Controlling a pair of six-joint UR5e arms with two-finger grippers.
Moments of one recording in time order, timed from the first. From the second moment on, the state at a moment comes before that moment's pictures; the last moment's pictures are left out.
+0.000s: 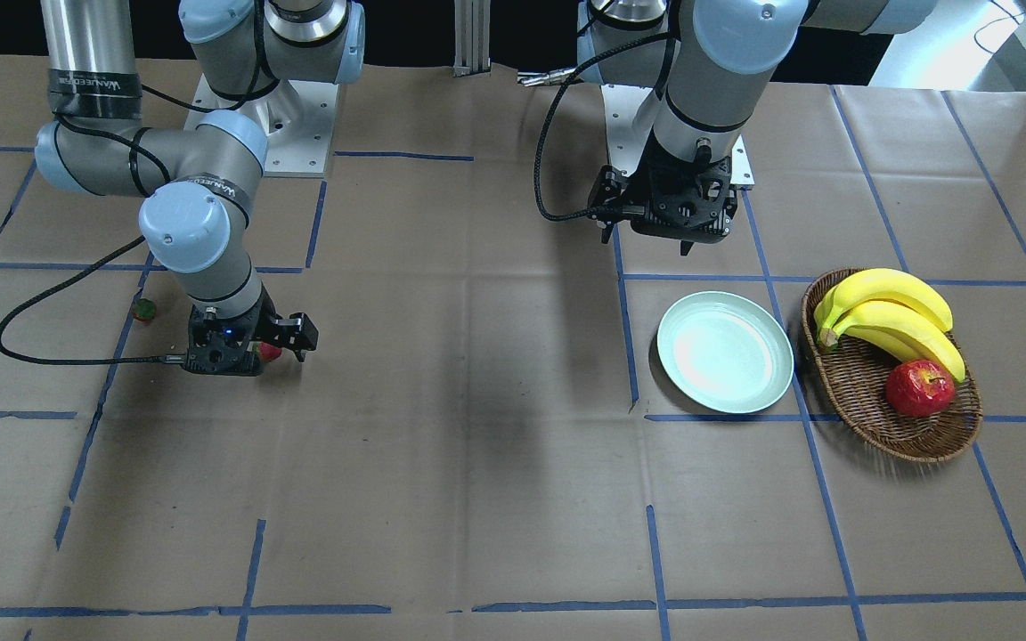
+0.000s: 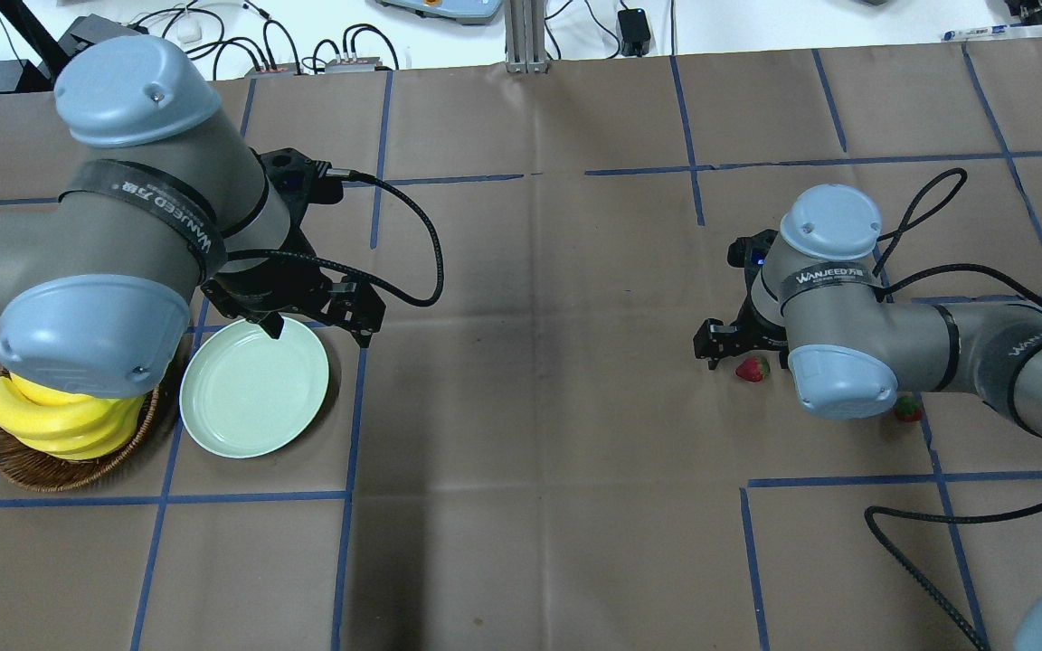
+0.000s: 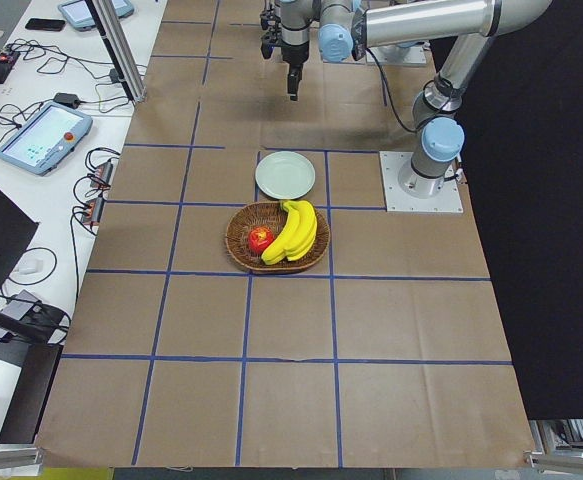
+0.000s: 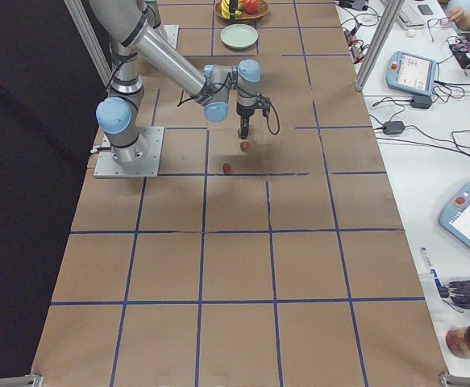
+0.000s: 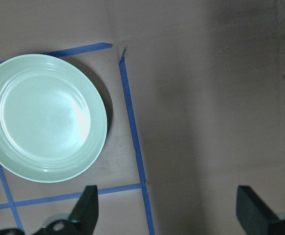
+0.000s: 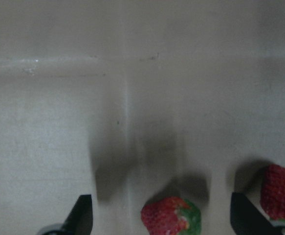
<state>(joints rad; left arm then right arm) -1.64 -1.50 -1.88 -1.37 1.56 0.09 1.51 -1.30 2.16 -2.39 -1.59 -0.03</state>
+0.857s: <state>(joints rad) -1.64 -1.50 -1.88 -1.37 1.56 0.09 1.50 -1.31 2.16 -2.35 -1.59 -0.03</state>
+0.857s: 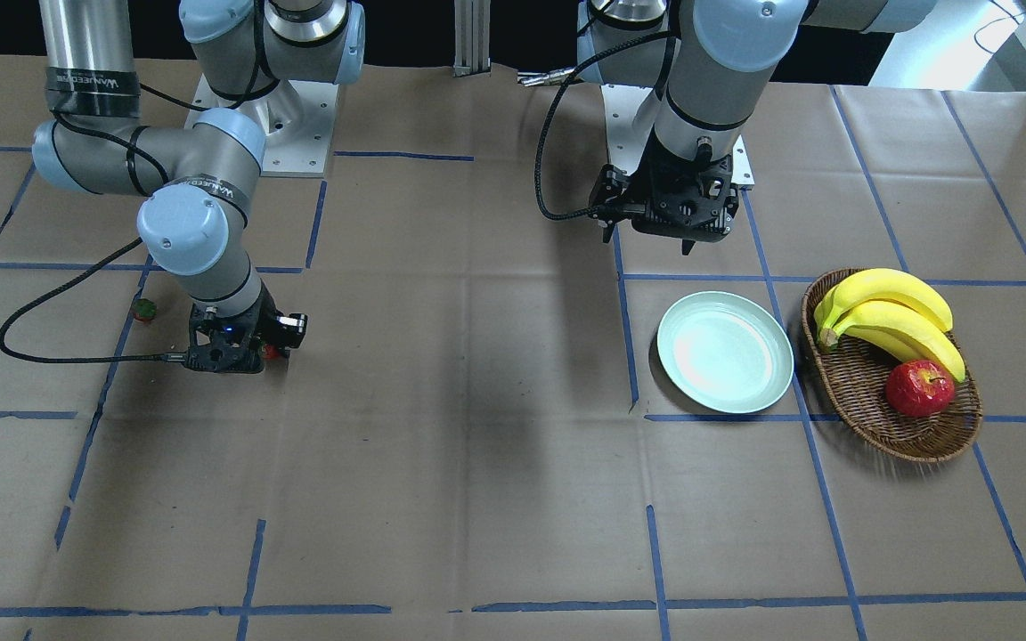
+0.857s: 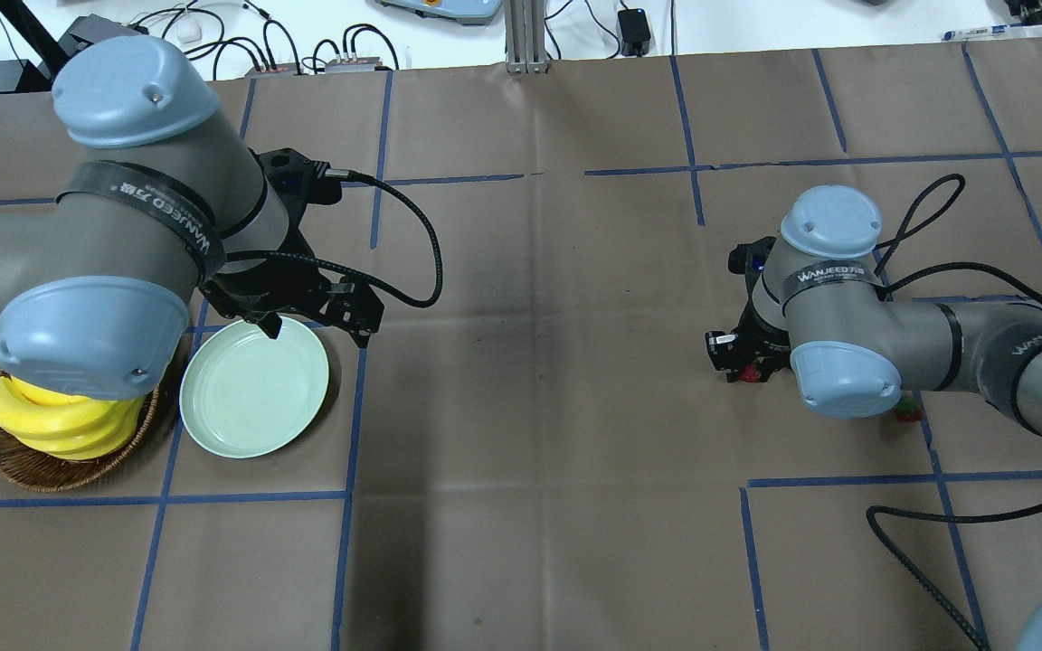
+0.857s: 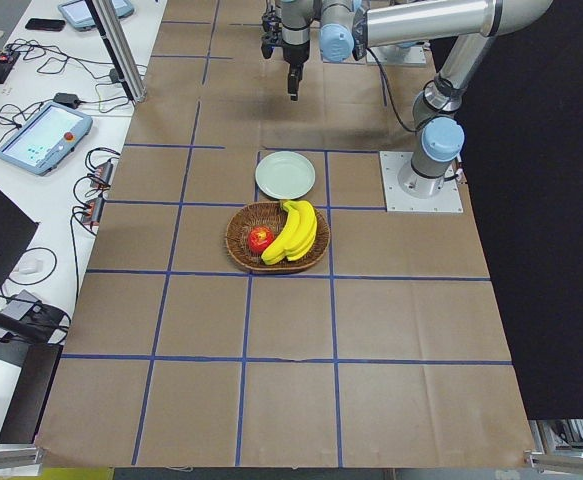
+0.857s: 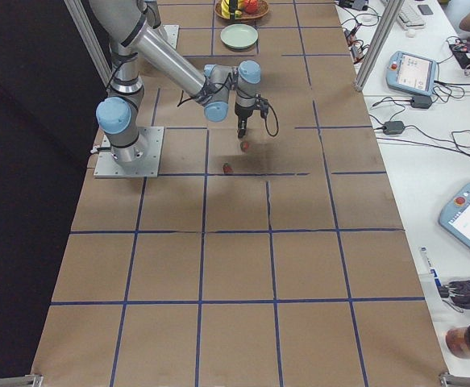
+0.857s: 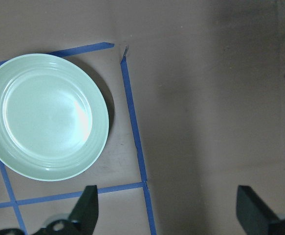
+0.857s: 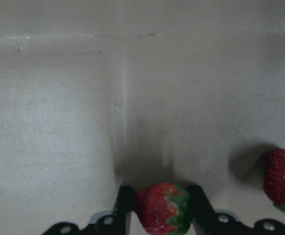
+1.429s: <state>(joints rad) -1.64 -1.50 -1.88 -1.37 1.56 0.09 1.51 -1.34 2.08 -2.28 -1.59 -0.03</state>
